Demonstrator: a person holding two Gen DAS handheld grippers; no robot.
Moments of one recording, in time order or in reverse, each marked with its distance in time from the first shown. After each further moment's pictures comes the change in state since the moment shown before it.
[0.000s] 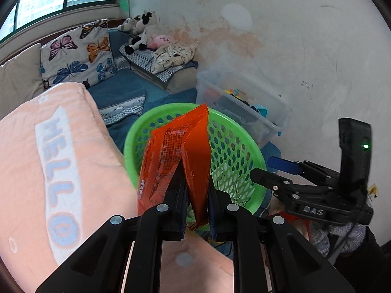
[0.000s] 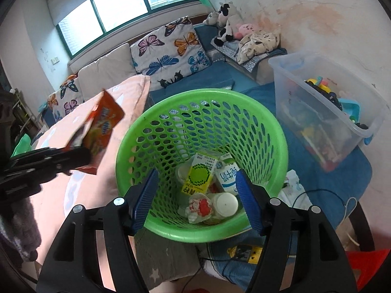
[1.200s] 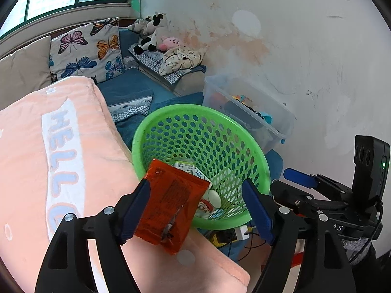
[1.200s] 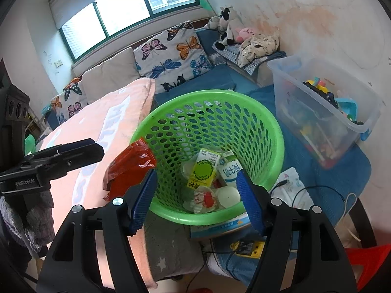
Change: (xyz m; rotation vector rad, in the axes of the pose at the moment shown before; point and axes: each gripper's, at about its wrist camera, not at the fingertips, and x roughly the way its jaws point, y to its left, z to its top) left arm -0.008 0.017 -0.010 -0.070 -0.041 0.016; right arm -0.020 0.007 -0.009 0.001 -0.022 0.012
